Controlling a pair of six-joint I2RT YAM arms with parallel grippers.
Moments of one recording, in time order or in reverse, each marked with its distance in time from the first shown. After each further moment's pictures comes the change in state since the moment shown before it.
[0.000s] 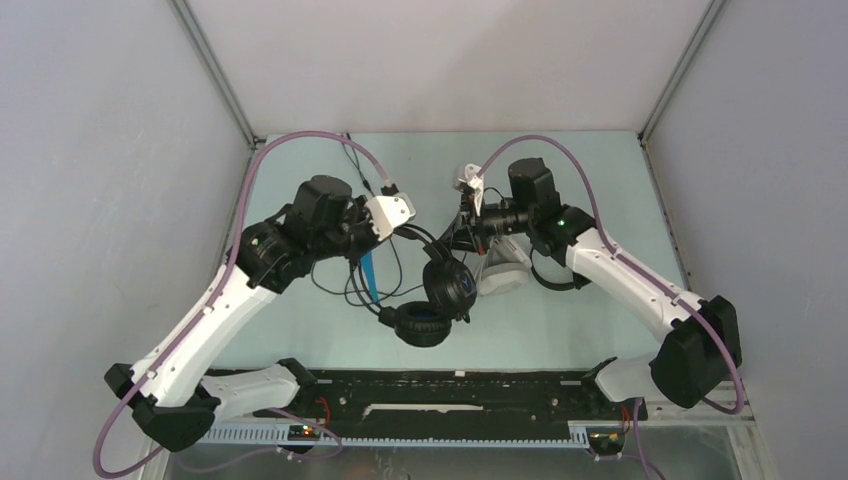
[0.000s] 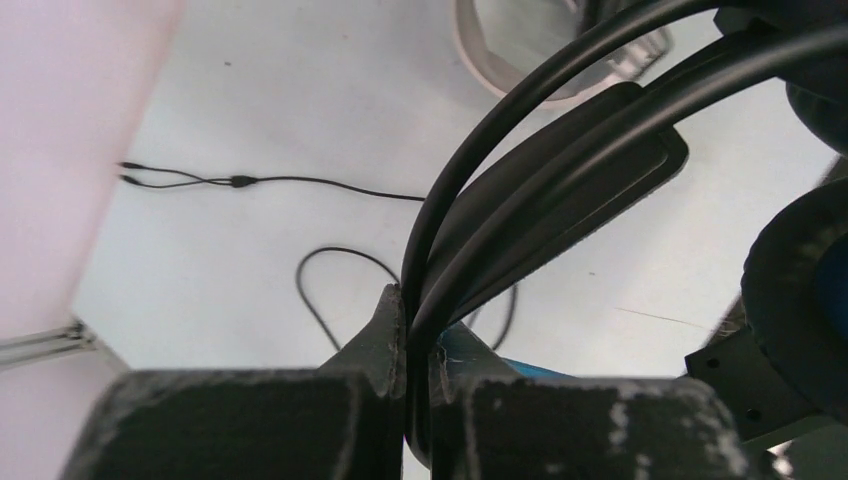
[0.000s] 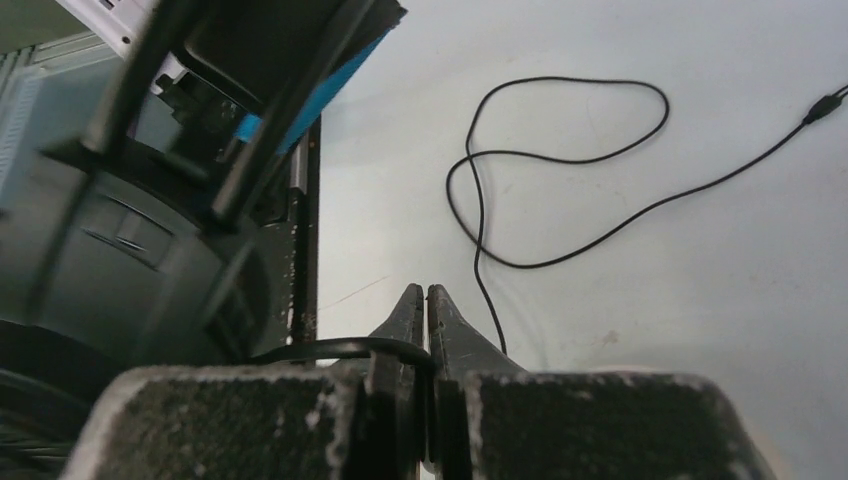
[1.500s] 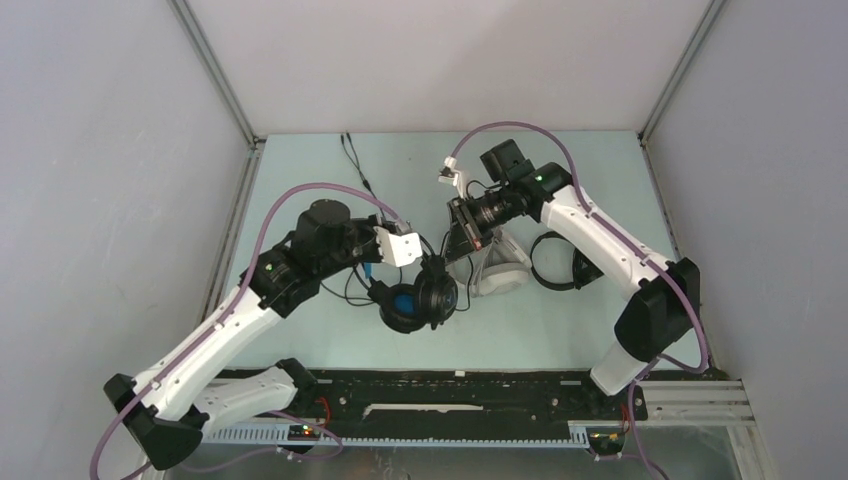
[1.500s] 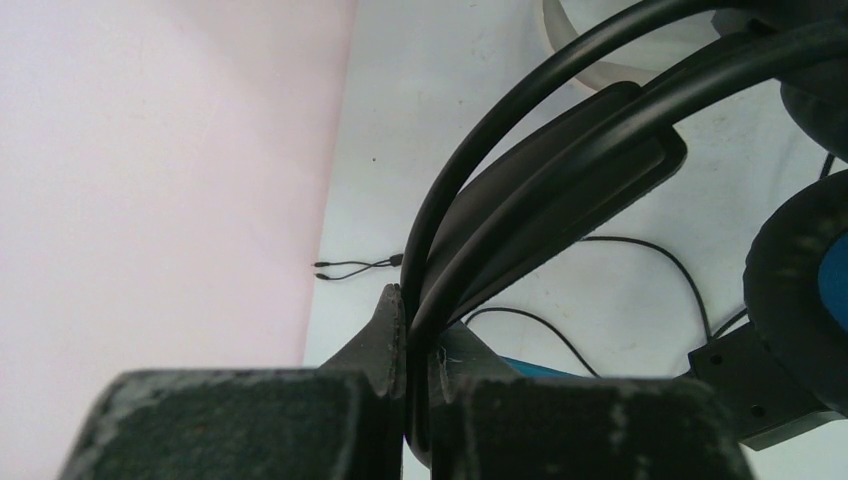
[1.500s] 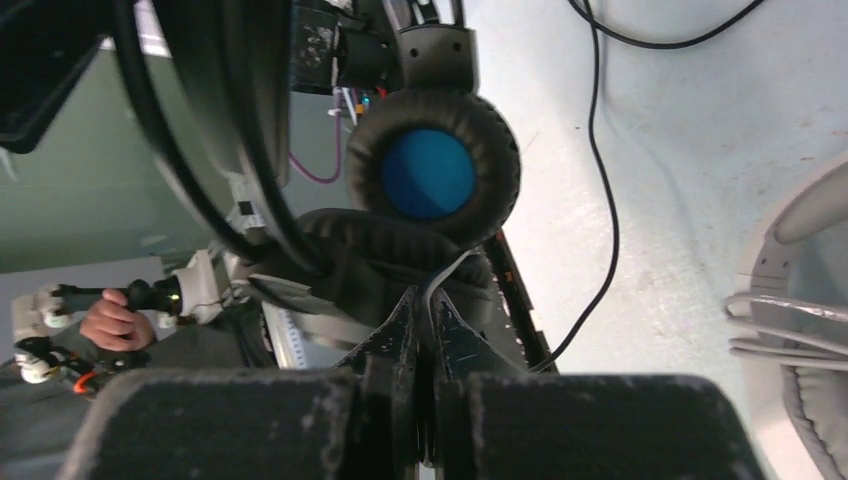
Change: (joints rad) left arm -0.020 -0.133 -0.312 0.385 -0.047 0.462; right arm 0.005 0.276 0.455 -0.811 0.022 0.213
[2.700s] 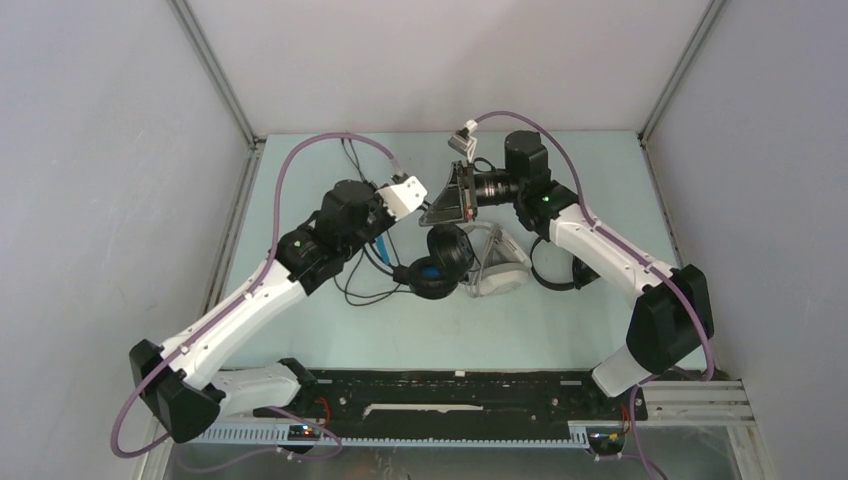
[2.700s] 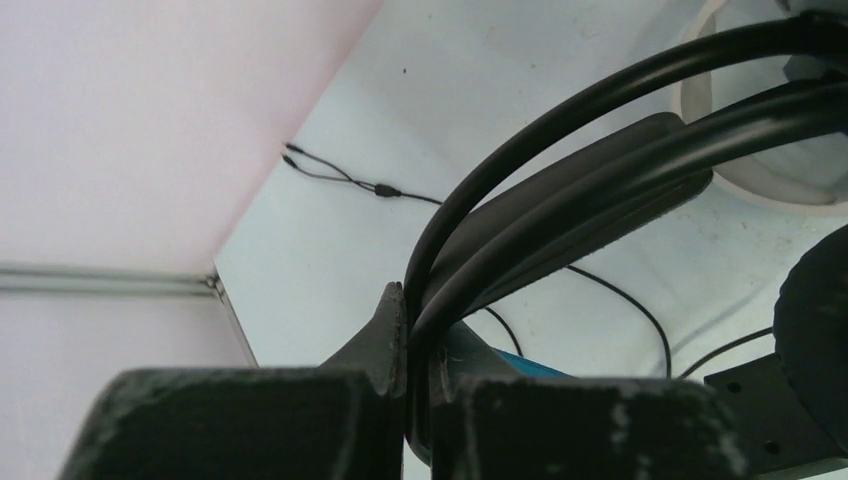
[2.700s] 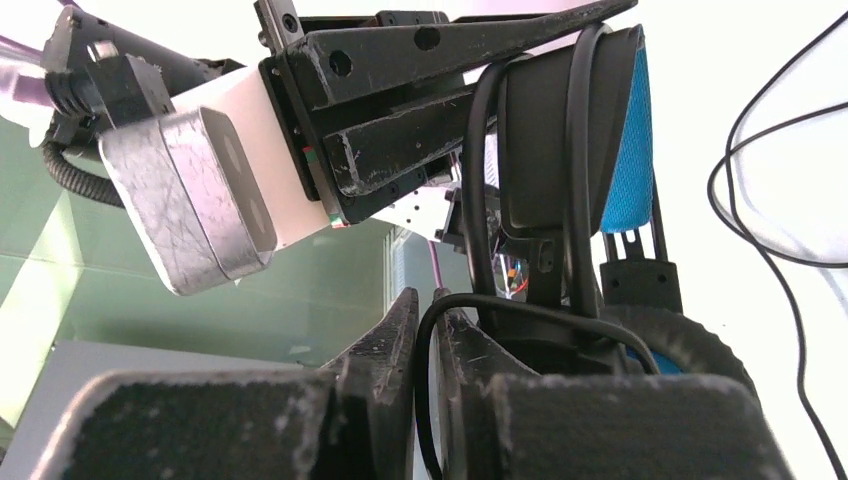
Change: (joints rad) left arm 0.014 0.161 0.043 0.143 -0.283 -0.364; right arm -0.041 -0.099 -0.272 1.010 -0.215 0.829
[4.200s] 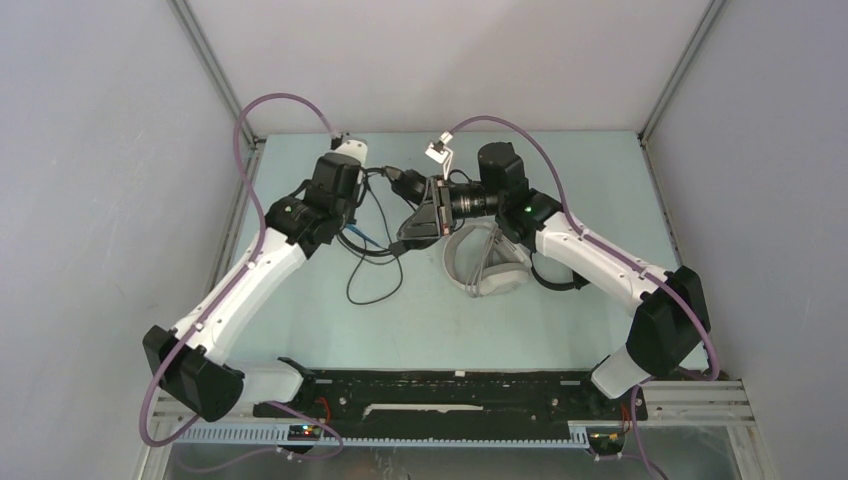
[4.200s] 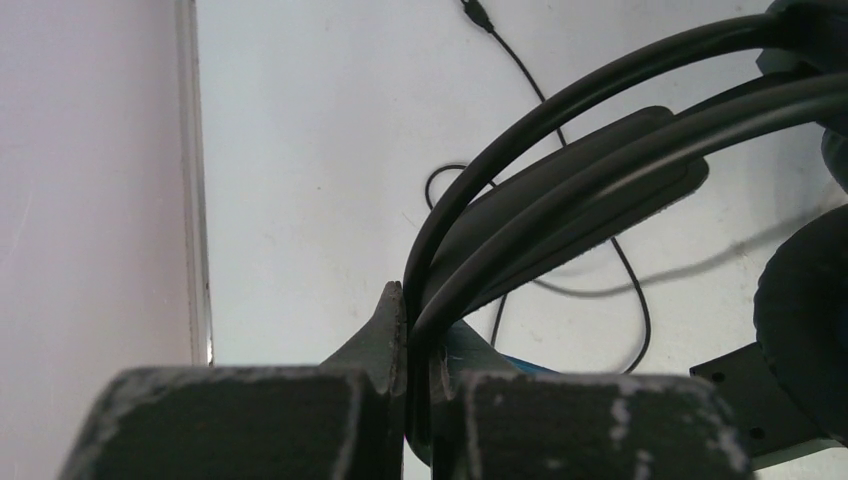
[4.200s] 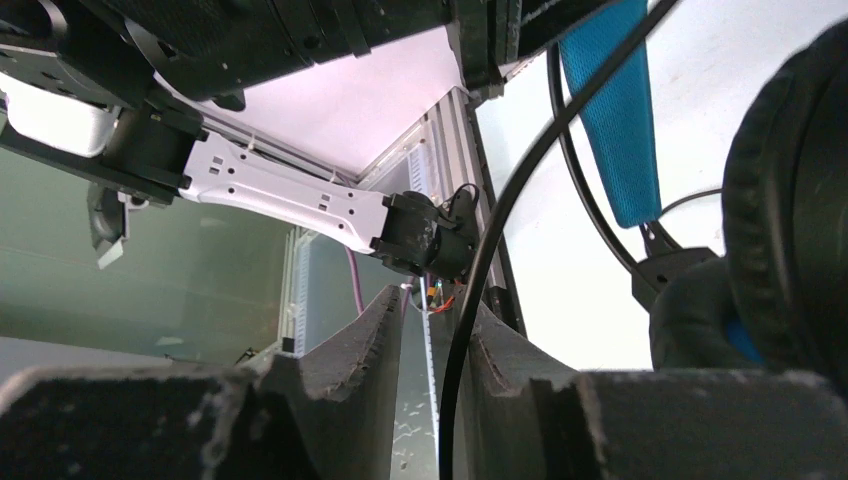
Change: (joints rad) left arm 0.189 0.162 0.211 -0.325 -0.239 -0.609; right arm 0.141 0.006 0.020 -0.050 0.200 -0.250
